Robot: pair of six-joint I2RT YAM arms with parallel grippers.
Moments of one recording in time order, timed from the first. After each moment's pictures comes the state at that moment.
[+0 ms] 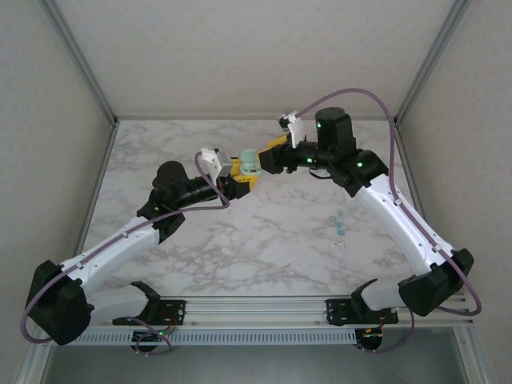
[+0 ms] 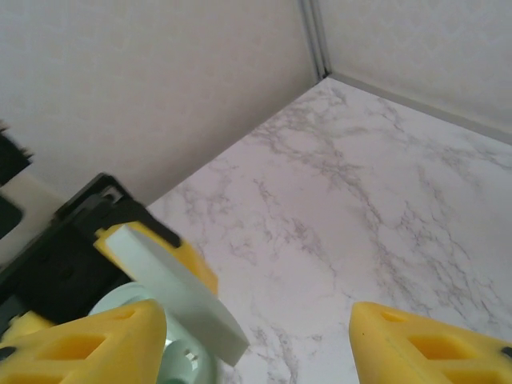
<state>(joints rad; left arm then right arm) -0.61 1.17 0.80 0.43 0.60 -0.07 0.58 1.38 1.50 -0.55 -0.54 0.12</state>
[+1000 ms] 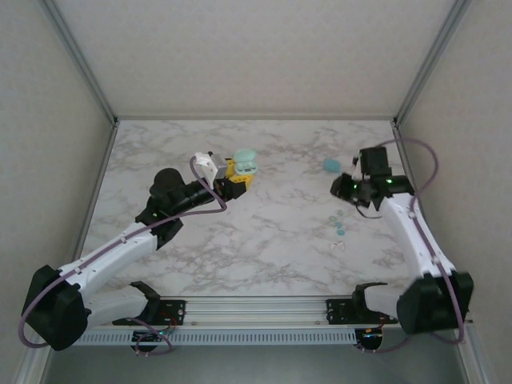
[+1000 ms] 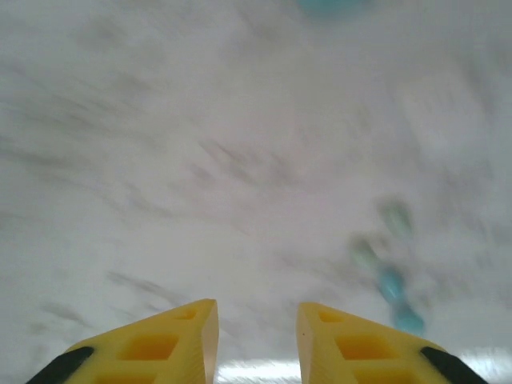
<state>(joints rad) -0.61 1.12 0.73 0.48 0.49 -0.07 0.13 1.26 1.03 -0.87 -0.19 0.45</state>
